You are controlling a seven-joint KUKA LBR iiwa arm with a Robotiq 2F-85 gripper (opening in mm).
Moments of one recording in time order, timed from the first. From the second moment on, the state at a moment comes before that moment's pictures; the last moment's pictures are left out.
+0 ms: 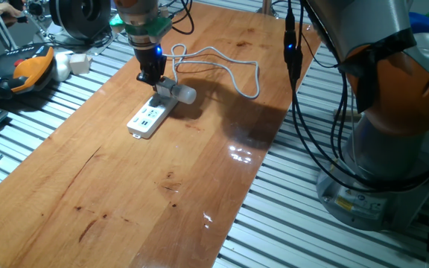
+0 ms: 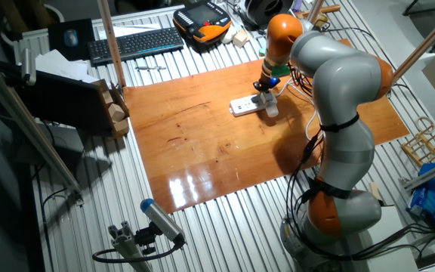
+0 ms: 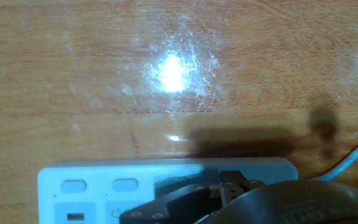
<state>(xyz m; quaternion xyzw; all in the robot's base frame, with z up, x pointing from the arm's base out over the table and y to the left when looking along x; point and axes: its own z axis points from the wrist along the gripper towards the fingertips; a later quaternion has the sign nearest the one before) 0.636 -0.068 0.064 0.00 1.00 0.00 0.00</state>
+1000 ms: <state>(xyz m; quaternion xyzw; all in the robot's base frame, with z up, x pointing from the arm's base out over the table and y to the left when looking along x) 0.636 -0.068 0.057 0.00 1.00 0.00 0.00</state>
